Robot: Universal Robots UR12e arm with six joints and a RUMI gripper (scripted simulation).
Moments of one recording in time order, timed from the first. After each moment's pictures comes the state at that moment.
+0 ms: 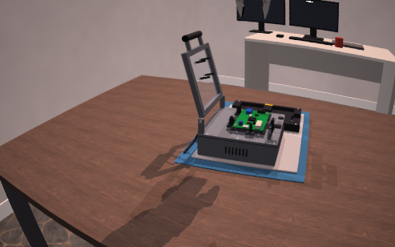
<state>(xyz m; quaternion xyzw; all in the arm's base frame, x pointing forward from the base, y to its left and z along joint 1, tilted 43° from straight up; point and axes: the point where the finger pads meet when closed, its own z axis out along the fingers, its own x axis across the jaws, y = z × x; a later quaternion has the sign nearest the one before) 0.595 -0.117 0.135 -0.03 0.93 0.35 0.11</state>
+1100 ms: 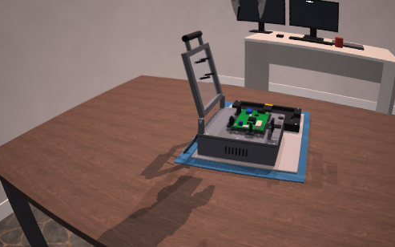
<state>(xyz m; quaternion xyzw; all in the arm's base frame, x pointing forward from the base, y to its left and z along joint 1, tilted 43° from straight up) 0.605 -0.117 0.138 -0.03 0.93 0.35 0.11</state>
